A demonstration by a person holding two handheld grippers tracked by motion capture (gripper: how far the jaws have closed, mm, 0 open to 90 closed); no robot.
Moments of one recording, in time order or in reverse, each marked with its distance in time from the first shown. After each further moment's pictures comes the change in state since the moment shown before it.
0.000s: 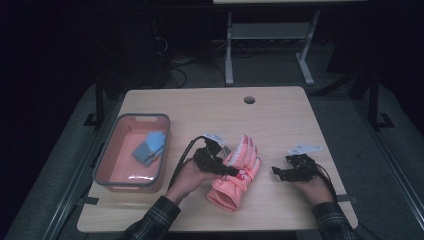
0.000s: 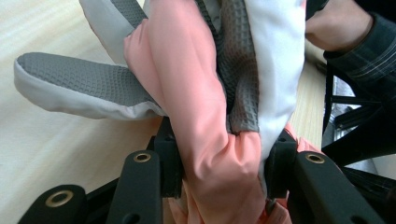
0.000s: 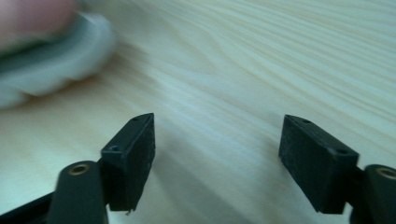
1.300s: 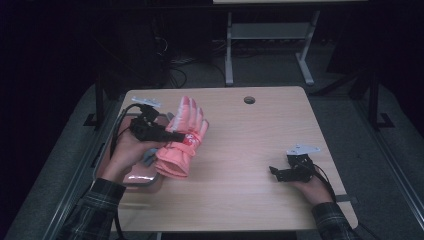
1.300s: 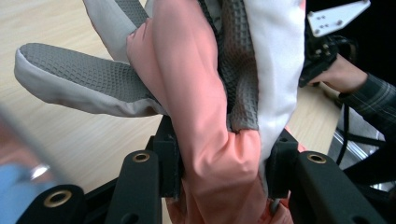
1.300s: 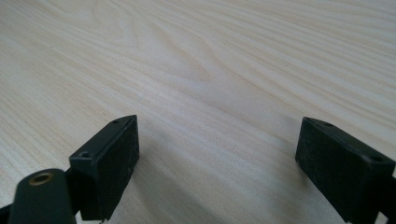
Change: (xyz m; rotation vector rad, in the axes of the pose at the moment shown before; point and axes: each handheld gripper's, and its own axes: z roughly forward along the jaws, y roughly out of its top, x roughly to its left) left arm 0.033 0.000 -0.183 -0.128 0.200 -0.096; right arm 0.000 -0.002 0.008 -0.033 -0.021 -0.002
